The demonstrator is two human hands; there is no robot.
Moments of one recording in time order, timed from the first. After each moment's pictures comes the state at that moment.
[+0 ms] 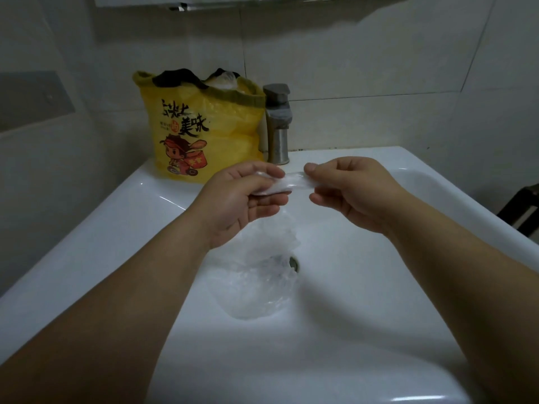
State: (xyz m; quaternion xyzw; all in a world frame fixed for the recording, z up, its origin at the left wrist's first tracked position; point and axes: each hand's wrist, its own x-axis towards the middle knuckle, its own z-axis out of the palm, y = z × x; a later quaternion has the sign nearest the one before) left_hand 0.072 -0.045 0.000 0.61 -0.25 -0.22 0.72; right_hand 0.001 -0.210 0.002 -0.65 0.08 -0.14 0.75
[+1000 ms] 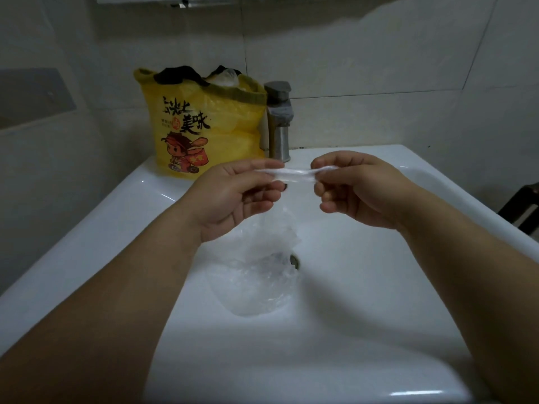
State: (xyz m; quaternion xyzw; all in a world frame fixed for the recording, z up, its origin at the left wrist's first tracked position) left_hand 0.070 -0.036 0.008 0.60 -0.24 -0.25 0.72; right_hand -0.009 -0.217 0.010 -0.65 0.03 -0.06 0.76
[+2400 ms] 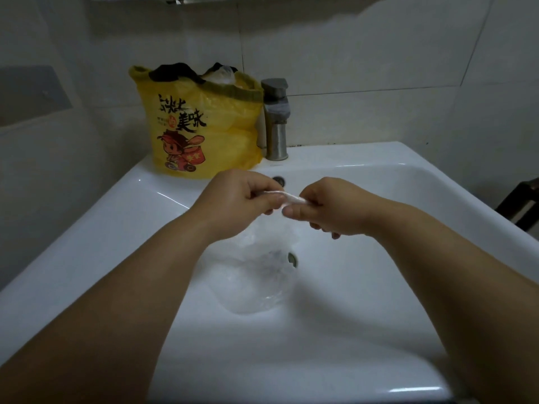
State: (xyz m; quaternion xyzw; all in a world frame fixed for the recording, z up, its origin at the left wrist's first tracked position) left_hand 0.080 -0.037 -0.012 0.80 -0.43 0.00 0.43; right_hand 0.002 -0.202 -0.005 -0.96 0.01 -0.03 0.27
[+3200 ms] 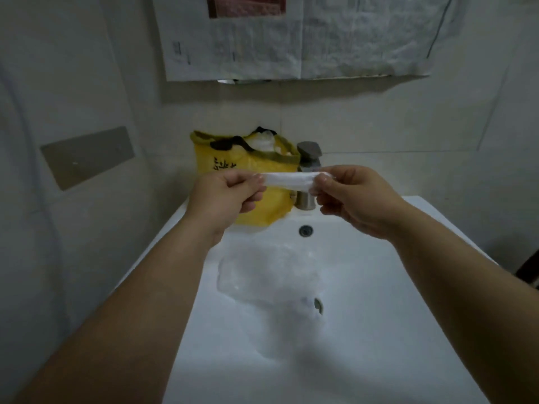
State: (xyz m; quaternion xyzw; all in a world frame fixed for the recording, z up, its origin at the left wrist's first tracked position) left_hand 0.107 0.001 0.059 0.71 -0.21 0.00 0.67; right_hand 0.025 -0.182 0.068 -0.74 0.00 -0.17 0.65
